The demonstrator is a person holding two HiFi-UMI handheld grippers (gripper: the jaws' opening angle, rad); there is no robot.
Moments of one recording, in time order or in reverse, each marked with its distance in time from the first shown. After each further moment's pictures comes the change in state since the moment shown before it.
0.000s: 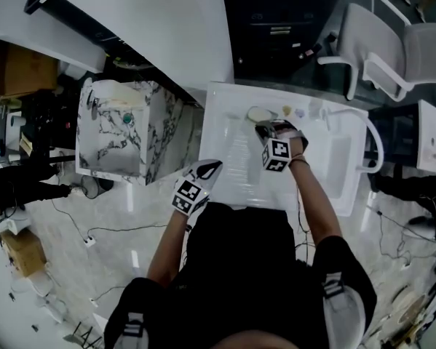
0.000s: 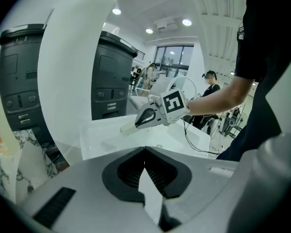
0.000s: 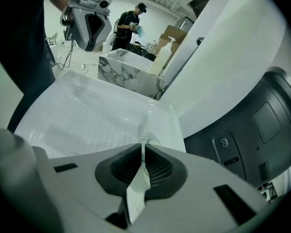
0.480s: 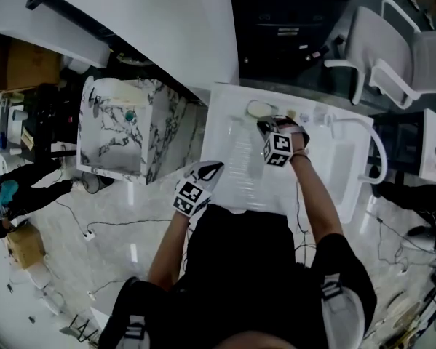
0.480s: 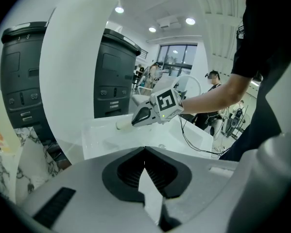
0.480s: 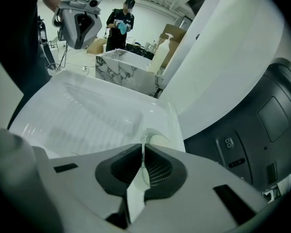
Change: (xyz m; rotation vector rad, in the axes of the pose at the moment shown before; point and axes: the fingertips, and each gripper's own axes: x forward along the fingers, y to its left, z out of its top) left arm 0.005 0.008 -0.002 -0.023 0.012 0.026; right arm 0.027 -0.020 -0.003 0.004 -0.016 0.029
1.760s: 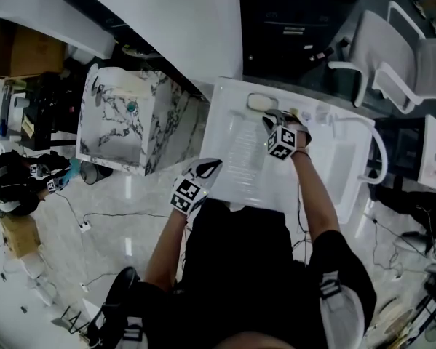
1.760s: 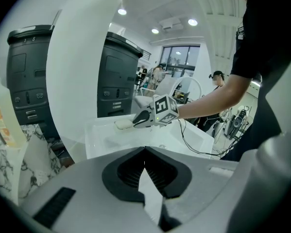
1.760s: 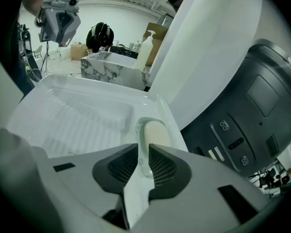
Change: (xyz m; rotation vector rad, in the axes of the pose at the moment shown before) left arm -0.015 -0.008 -0.004 -0.021 -0.016 0.034; right arm 0.010 -0.008 -0.024 0.164 -0.011 -0.068
